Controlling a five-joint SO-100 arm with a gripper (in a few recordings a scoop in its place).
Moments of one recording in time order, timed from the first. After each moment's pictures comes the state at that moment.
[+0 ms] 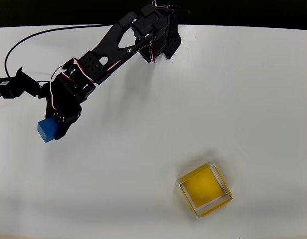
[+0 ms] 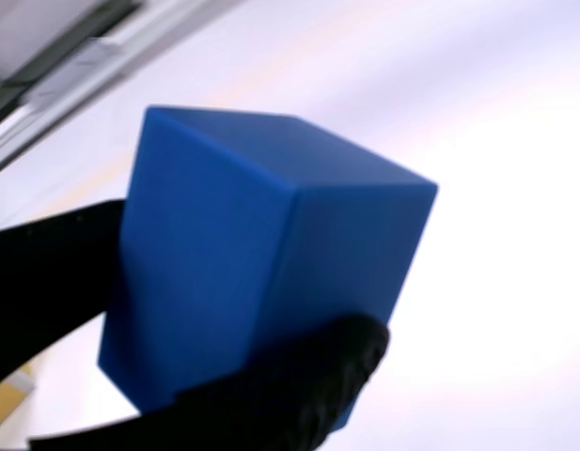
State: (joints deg) arm 38.2 102.0 99.2 38.0 -78.8
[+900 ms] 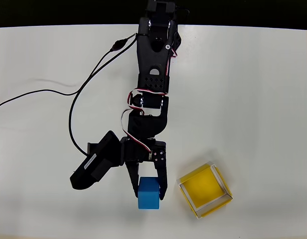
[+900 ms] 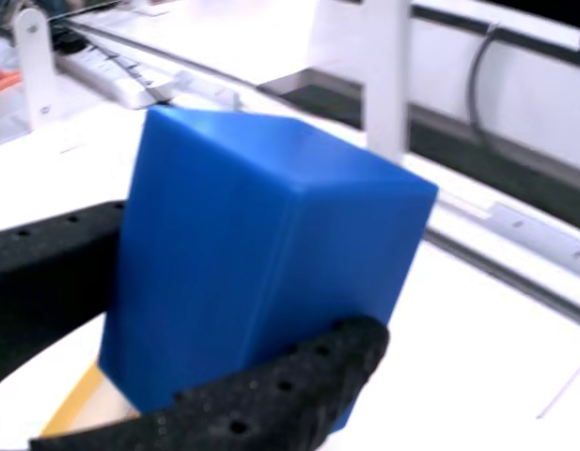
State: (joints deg) arm -2.5 107.1 105.8 7.6 -87.1
